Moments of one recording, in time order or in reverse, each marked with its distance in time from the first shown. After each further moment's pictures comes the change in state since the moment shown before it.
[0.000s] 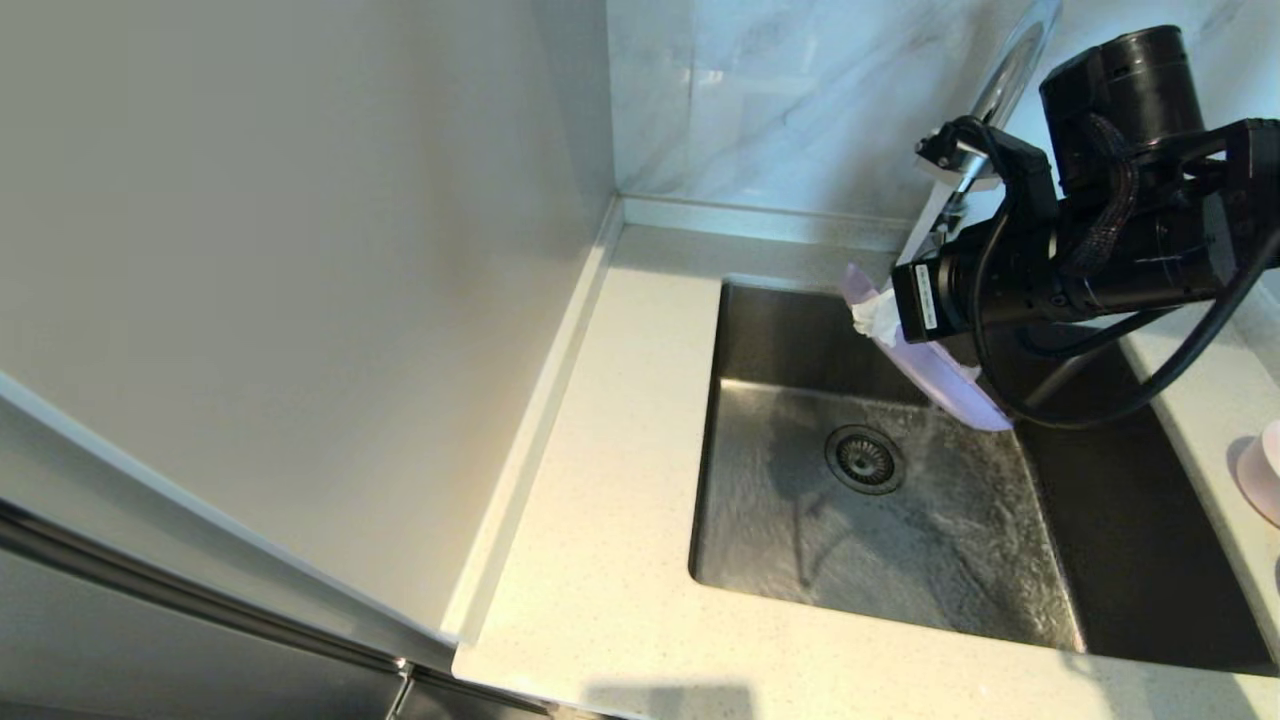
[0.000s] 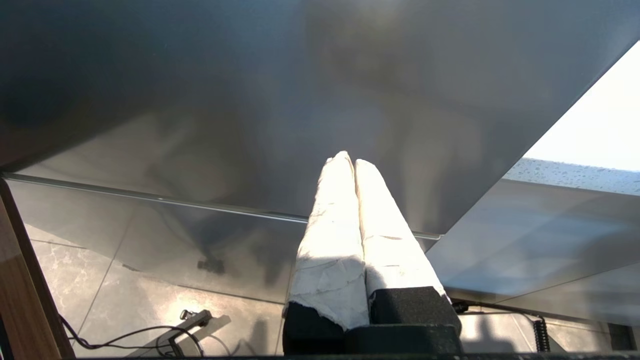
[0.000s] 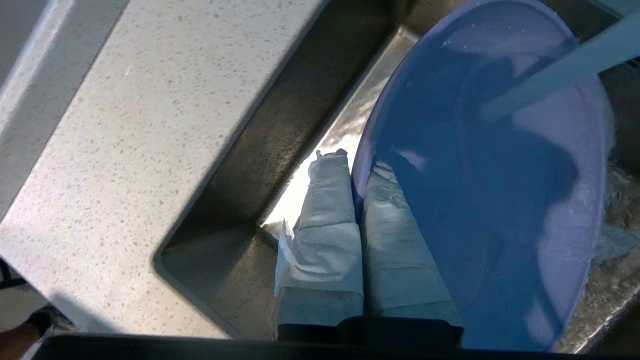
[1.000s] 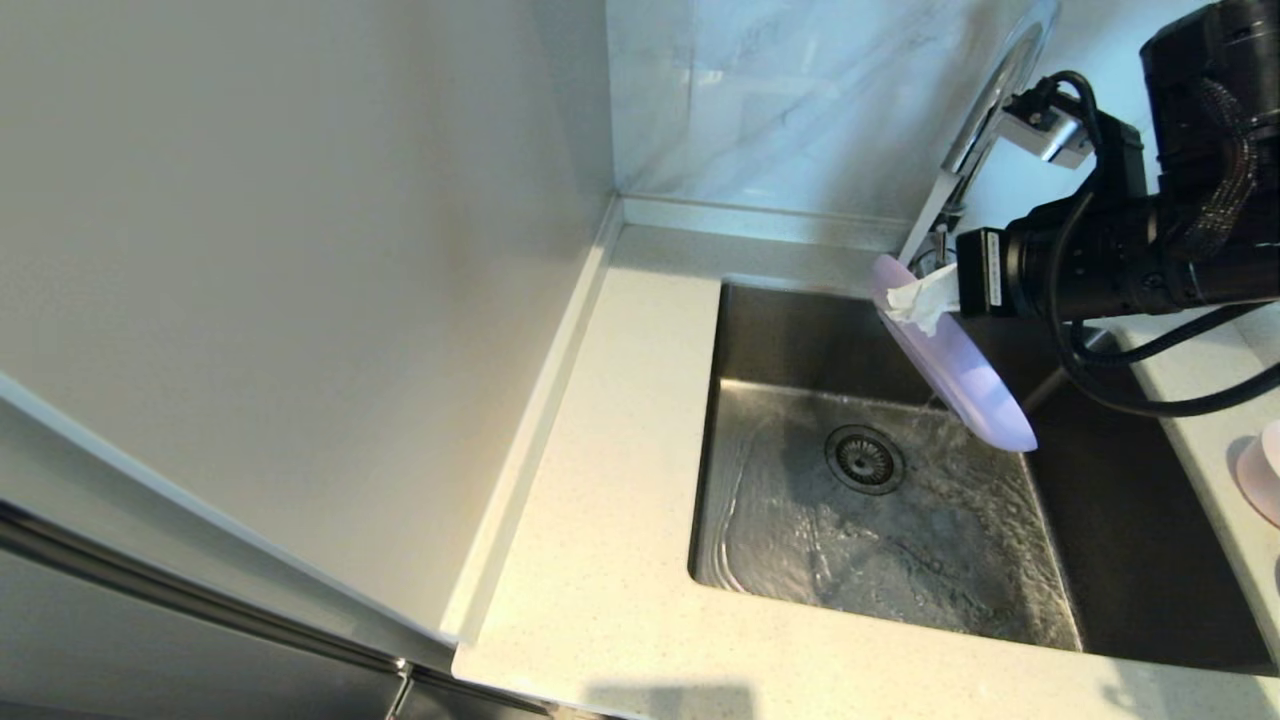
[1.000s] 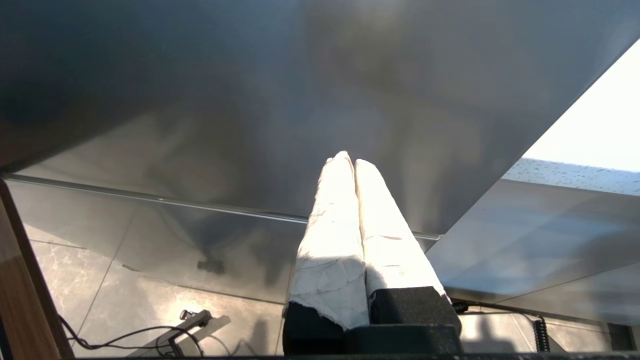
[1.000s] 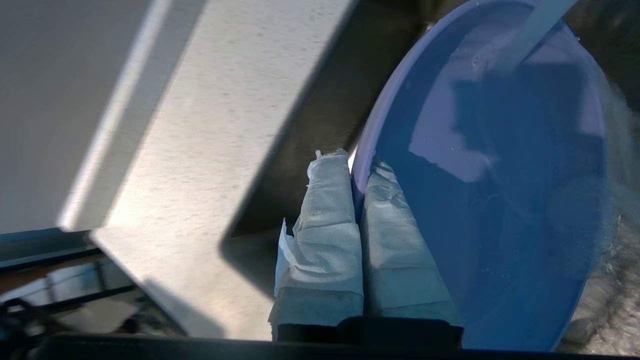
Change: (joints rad) left arm 0.000 0.000 0.000 0.000 0.000 0.000; right arm -0.039 -0.112 0.068 0.002 0.123 0.148
